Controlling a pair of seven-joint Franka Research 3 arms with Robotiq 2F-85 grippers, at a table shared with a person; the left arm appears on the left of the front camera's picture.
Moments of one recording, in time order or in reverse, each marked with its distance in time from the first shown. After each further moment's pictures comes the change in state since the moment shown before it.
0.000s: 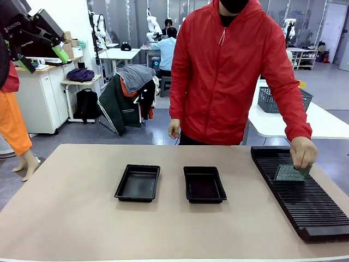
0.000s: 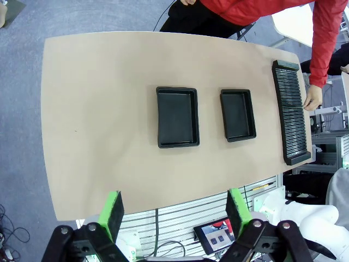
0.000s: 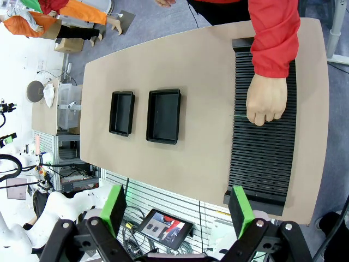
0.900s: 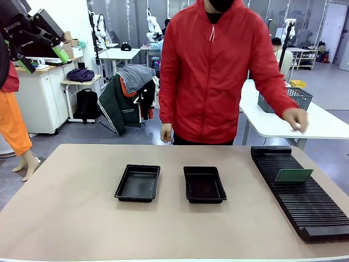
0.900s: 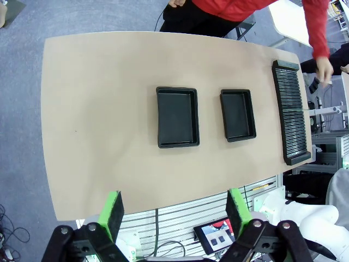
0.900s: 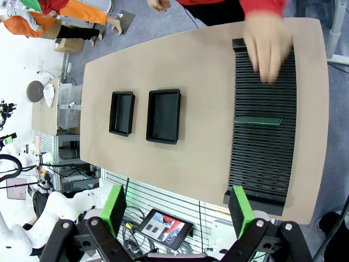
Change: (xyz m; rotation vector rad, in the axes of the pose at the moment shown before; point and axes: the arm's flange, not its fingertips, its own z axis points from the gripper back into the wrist) left arm 0.000 0.000 0.000 0.000 0.000 0.000; right arm 0.000 0.000 0.000 0.000 0.000 0.000
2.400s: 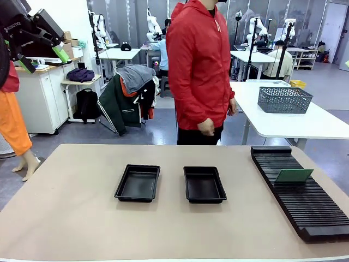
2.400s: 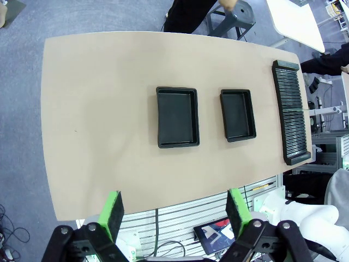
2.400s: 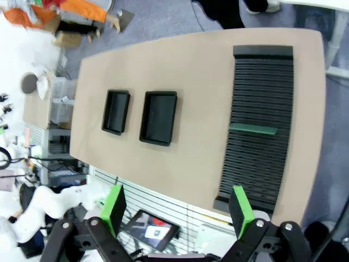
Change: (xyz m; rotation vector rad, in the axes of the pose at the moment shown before) left arm 0.000 0.000 0.000 0.000 0.000 0.000; right arm 0.004 0.012 -0.005 -0.041 -0.006 0.106
